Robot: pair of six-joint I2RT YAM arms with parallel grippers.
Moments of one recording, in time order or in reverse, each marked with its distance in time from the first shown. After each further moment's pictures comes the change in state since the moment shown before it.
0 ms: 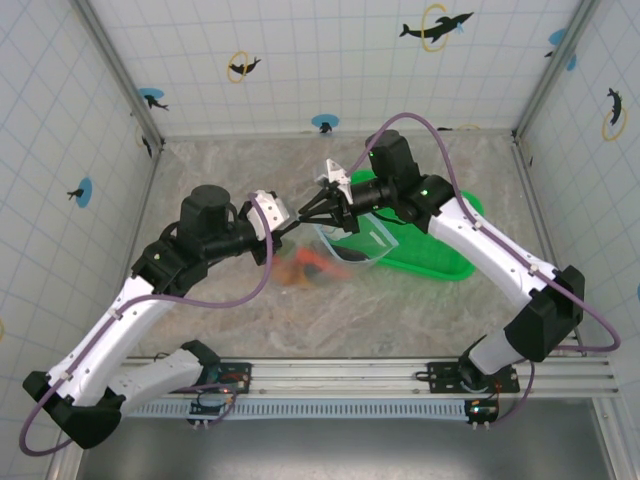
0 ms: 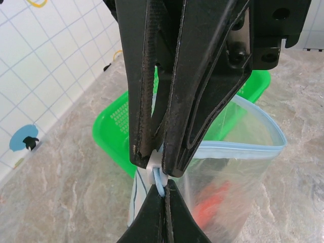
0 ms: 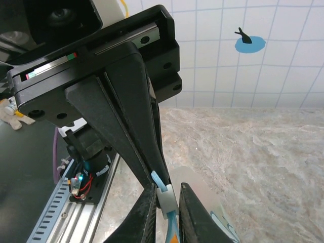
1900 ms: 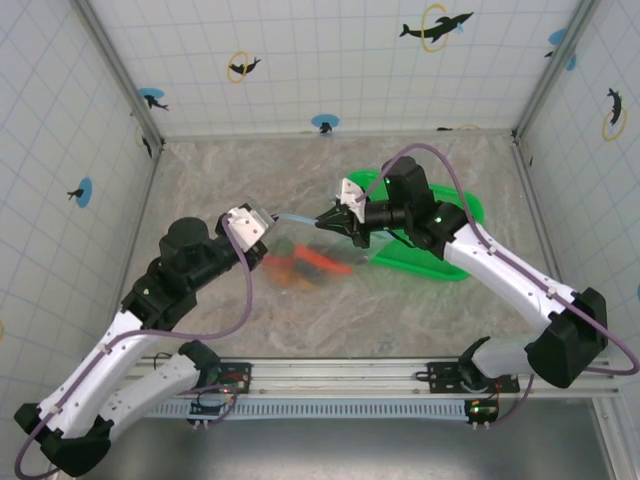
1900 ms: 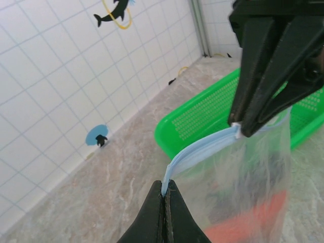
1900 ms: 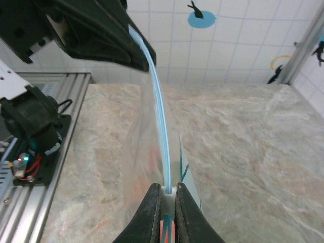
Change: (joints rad) left arm -0.007 -0.237 -0.233 0.220 -0.266 -0.027; right arm -0.006 -0.179 -0.293 0.144 0.257 -0.040
